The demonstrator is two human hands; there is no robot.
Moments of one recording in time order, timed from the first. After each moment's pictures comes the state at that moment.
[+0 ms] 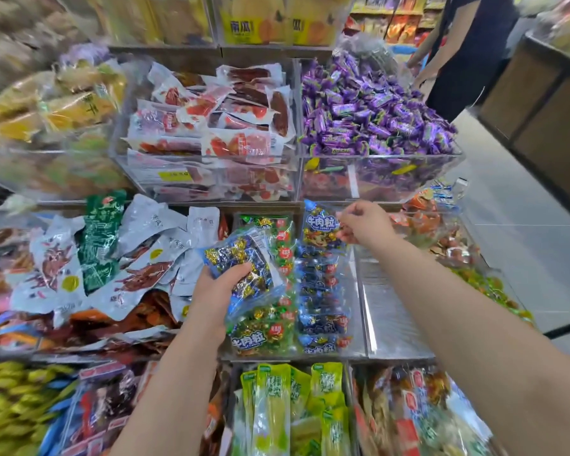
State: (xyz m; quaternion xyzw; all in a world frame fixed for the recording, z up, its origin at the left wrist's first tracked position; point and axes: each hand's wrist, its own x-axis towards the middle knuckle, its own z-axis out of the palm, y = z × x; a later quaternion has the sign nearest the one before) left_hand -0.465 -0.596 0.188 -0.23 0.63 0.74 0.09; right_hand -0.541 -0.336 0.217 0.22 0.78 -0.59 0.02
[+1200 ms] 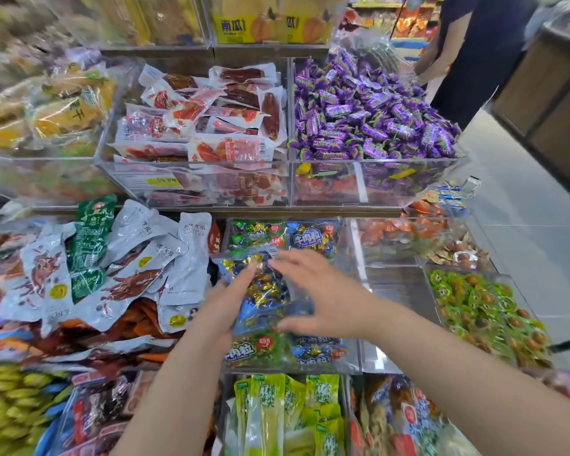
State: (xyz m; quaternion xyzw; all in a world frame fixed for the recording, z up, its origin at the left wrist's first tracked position) left_hand -0.457 -0.560 0.218 -0.24 0.65 0.69 0.22; right_hand -0.457 -0.373 0.214 -0.30 0.92 -0.25 0.04
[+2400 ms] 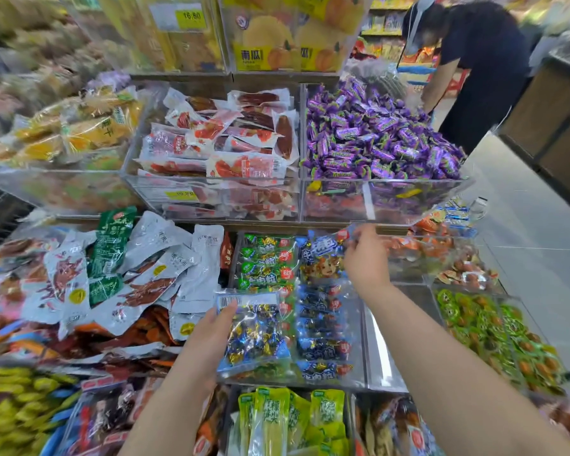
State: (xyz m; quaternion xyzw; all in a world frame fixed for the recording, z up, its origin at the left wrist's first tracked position) left_hand -0.434 -0.595 0.194 -0.31 0.72 0.60 0.17; right_hand -0.533 -0.347 0.191 0.16 0.89 -0.40 -0.14
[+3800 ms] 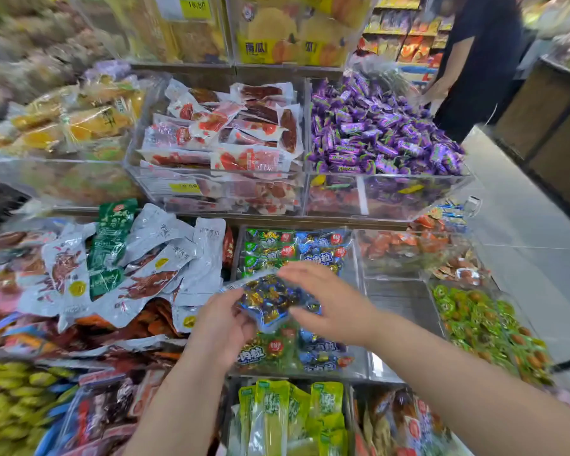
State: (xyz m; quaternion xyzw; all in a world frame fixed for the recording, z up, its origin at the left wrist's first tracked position) left_hand -0.440 -0.580 0.214 -0.27 0.49 0.82 0.15; right_hand -0.452 -0.389 0.215 -0.31 0.89 -0.32 -0.01
